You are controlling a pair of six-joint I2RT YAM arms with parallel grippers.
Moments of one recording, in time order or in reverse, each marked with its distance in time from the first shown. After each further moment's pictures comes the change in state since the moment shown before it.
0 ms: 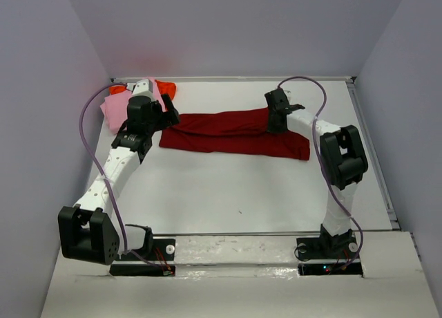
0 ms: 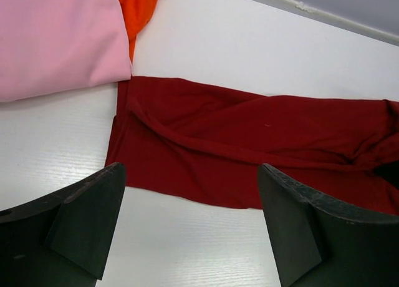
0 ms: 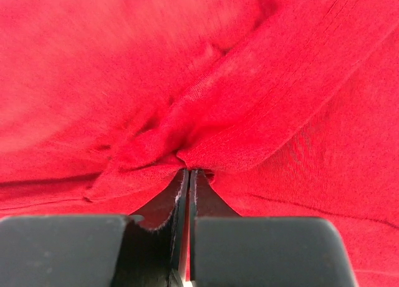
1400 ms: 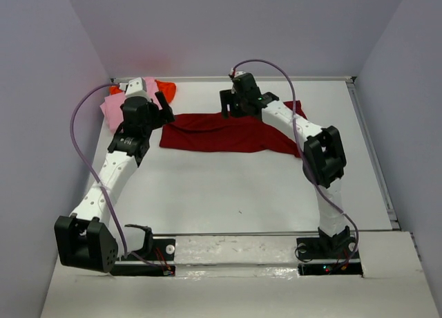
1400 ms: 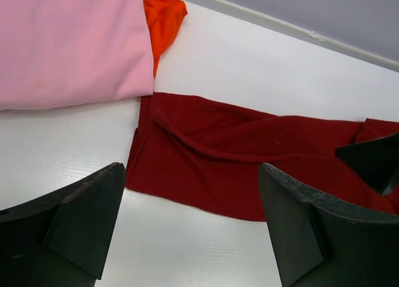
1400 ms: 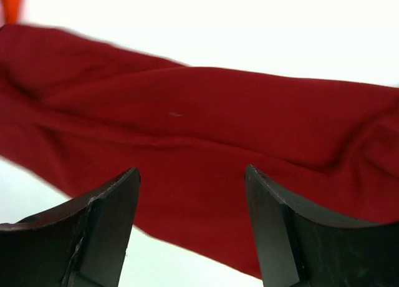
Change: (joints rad) left arm 0.000 -0.045 -0.002 0.000 -0.082 0.003; right arm 0.177 0.104 0.388 0.000 -0.216 -0.149
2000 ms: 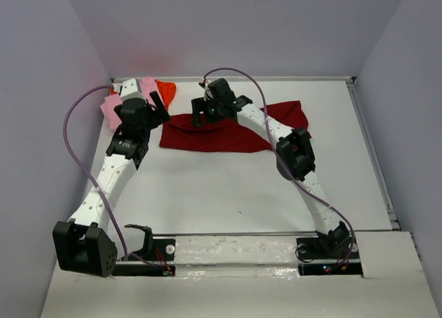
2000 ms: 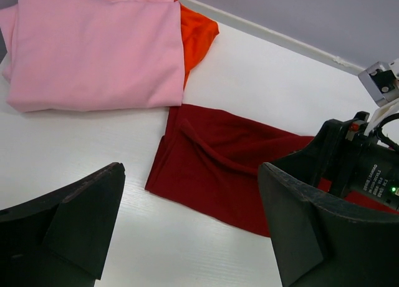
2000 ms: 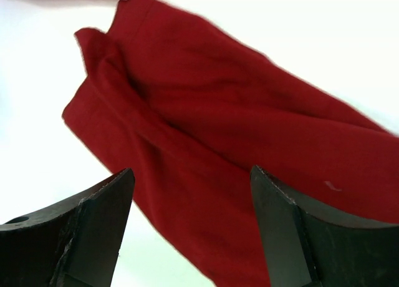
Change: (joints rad) left arm 0.001 -0.047 -0.011 -0.003 -0.126 0.000; right arm 0.112 0.377 0.446 -0.052 -0.340 0.018
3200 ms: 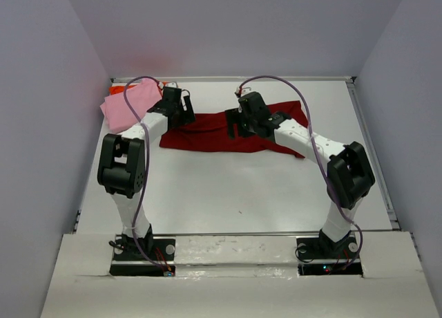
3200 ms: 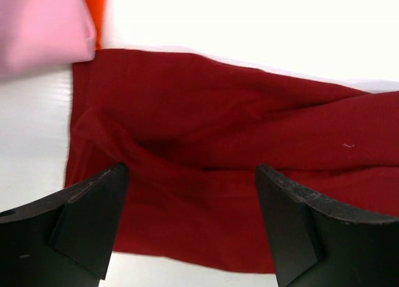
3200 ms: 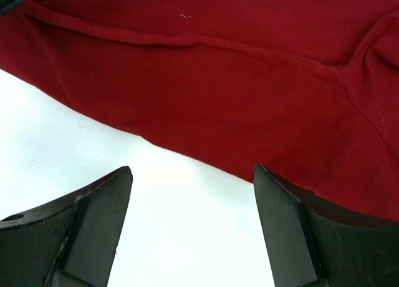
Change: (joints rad) left arm -0.053 0.700 0.325 -0.068 0.129 -0.036; right arm -0.009 -0.674 -0.827 0.104 0.372 0.003
